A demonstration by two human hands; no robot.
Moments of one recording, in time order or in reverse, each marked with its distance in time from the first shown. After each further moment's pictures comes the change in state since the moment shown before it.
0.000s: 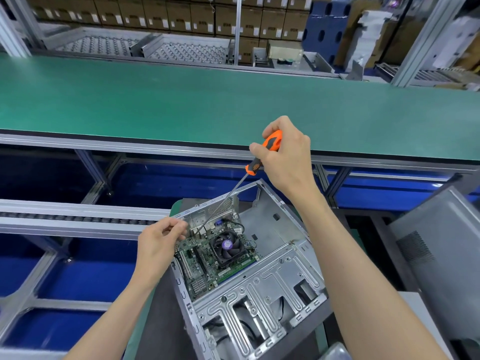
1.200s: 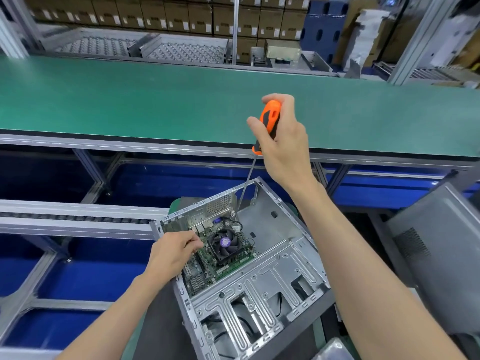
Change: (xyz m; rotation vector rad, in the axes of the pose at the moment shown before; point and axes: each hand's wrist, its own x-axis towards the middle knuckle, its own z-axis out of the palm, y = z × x) left_hand -0.003 -0.011 0.017 0.684 -0.315 0.138; right_hand 0.005 -0.005 -0.006 0.027 0.072 -0.214
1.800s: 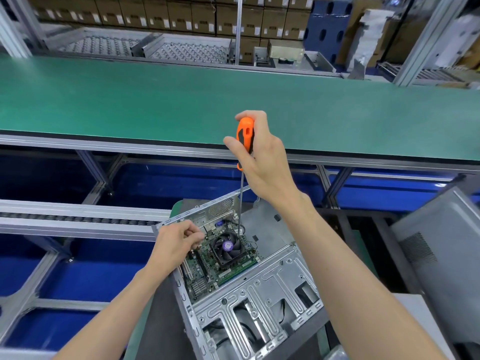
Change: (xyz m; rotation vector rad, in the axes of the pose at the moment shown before) left_hand 0.021 0.001 -0.008 -0.328 0.061 -0.031; right_hand -0.010 -0.003 0.033 0.033 -0.165 -0.069
